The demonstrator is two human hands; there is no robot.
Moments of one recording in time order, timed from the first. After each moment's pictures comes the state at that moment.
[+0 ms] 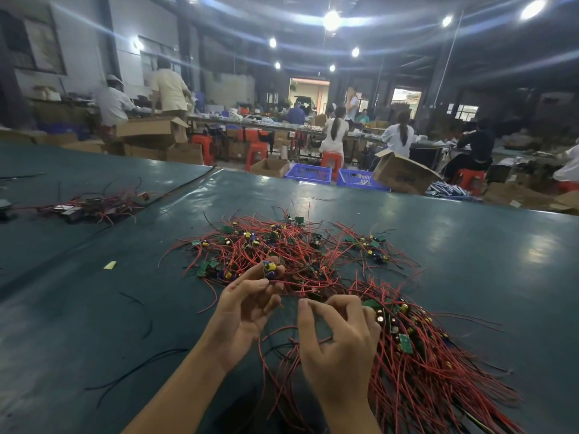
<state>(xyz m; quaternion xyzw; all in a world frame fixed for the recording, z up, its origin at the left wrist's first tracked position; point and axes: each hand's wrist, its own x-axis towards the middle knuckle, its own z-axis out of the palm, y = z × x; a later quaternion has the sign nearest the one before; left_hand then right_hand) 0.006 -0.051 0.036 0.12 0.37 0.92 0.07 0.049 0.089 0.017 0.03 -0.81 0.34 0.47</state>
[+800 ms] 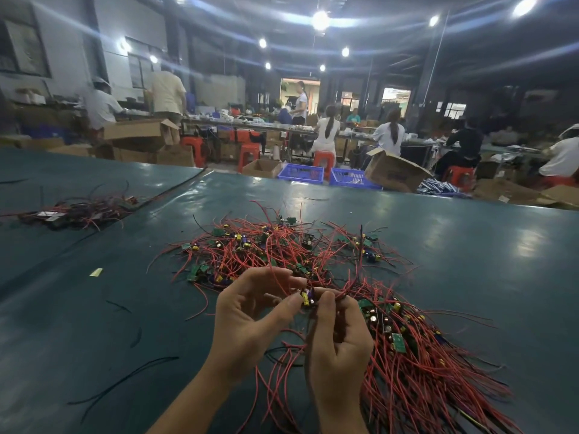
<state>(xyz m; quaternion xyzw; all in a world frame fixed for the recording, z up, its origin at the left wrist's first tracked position) 0.035 -0.028 0.052 0.27 0.58 0.74 -0.19 0.059 0.079 0.036 0.04 -0.66 0.62 0.42</state>
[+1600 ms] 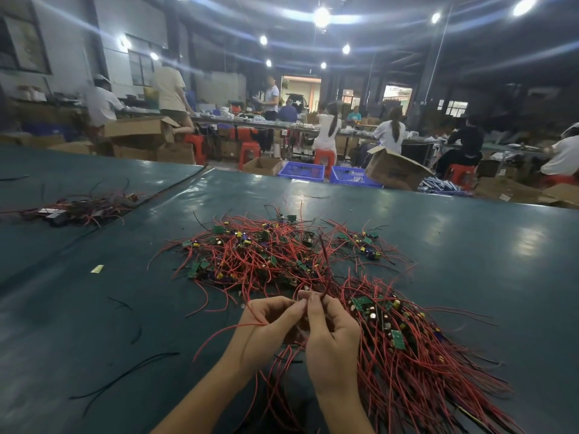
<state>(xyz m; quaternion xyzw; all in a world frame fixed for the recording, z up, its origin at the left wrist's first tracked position) 0.030 -0.012 0.038 0.15 0.64 0.75 0.01 0.050 0.085 0.027 -0.02 -0.66 0.72 0.24</state>
